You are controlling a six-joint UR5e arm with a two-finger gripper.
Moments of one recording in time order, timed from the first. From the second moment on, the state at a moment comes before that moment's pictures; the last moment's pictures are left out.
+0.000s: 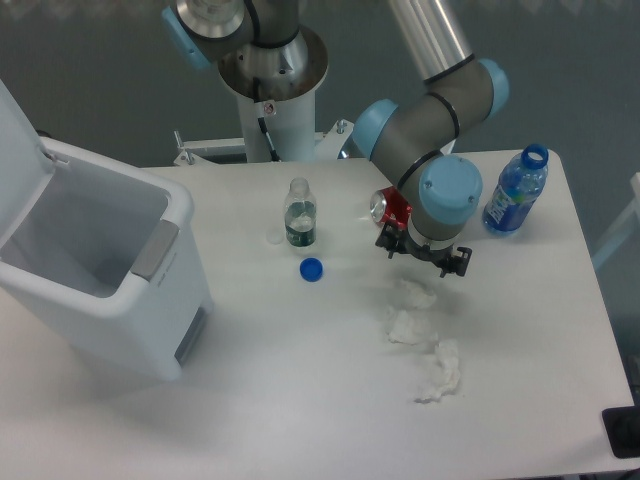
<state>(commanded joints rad) 2.66 -2.03 -1.78 -0.99 1.67 0.97</state>
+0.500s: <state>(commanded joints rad) 2.64 -2.06 -1.75 -0.97 1.68 0.86</state>
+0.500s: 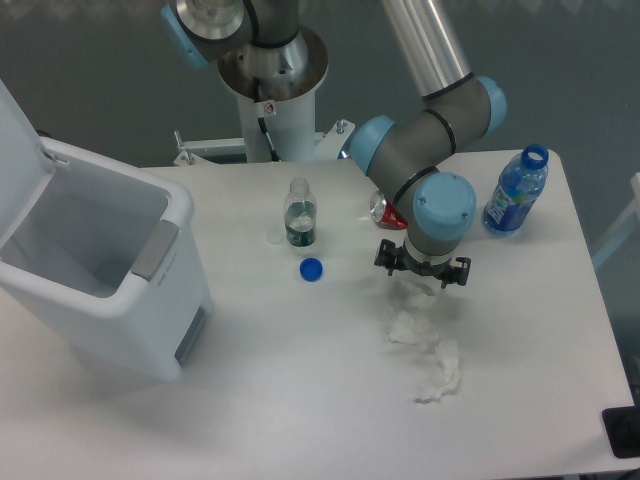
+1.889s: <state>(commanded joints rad) 2.65 -1.98 -1.68 -1.04 1.67 0.86</state>
